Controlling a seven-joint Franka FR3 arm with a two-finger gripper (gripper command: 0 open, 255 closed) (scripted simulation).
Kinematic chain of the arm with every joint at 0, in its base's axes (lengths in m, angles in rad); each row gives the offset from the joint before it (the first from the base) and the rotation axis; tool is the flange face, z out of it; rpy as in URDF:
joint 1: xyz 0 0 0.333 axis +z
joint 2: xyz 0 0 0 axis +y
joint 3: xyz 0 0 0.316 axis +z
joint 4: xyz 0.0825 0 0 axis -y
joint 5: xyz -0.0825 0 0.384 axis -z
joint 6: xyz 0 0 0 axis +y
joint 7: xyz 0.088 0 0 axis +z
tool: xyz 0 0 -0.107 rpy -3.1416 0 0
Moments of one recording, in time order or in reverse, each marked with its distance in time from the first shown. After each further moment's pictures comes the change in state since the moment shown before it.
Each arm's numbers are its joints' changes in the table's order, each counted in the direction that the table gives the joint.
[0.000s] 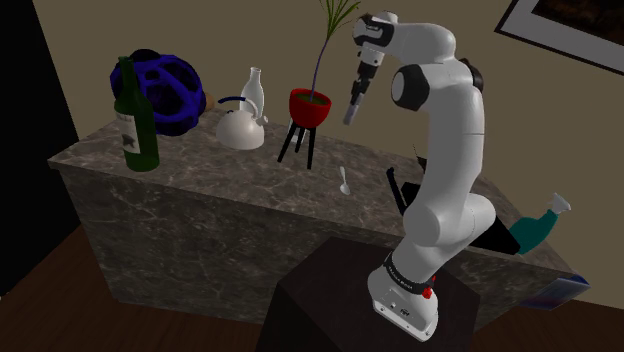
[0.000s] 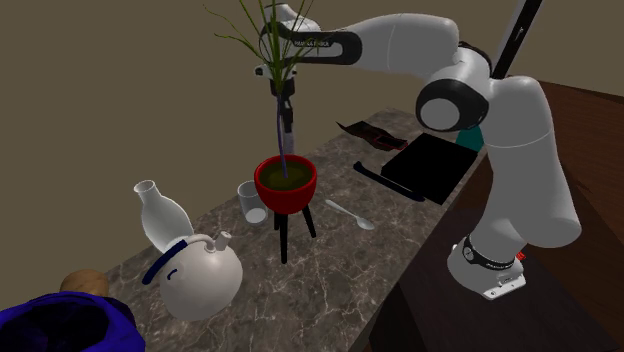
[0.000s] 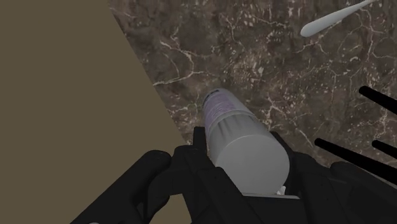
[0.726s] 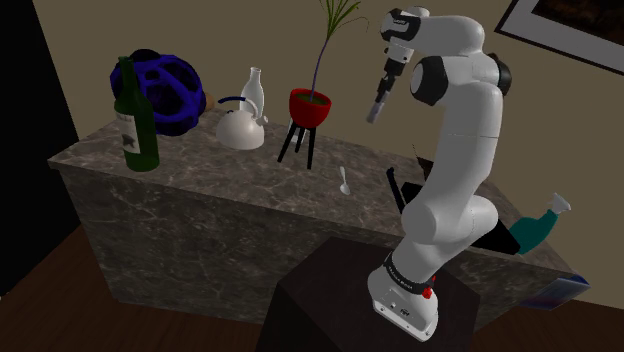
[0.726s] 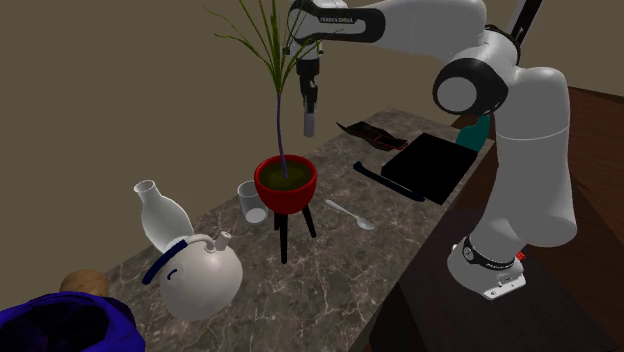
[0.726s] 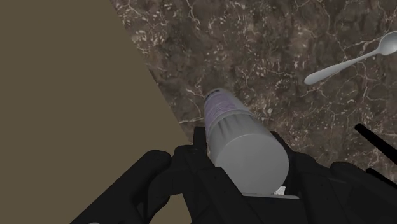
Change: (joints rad) arm -0.077 -0.128 -0.050 -0.104 0.027 0.001 0.140
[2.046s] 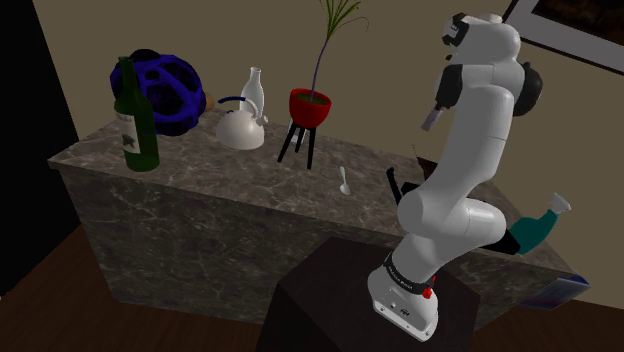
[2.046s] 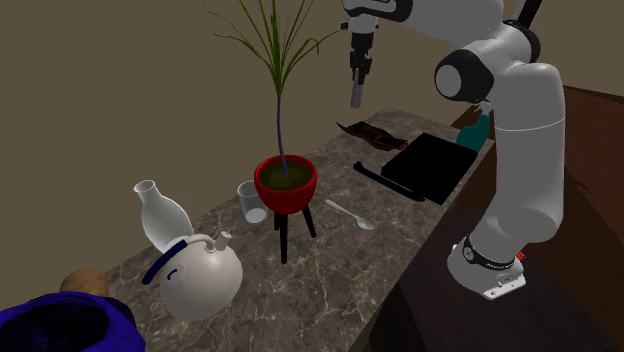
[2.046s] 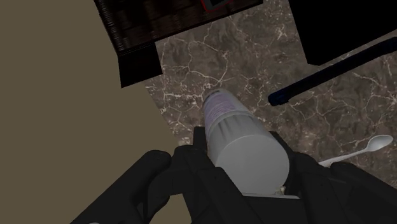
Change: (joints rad) arm -0.316 0.011 -0.103 0.114 -0.032 0.127 0.383
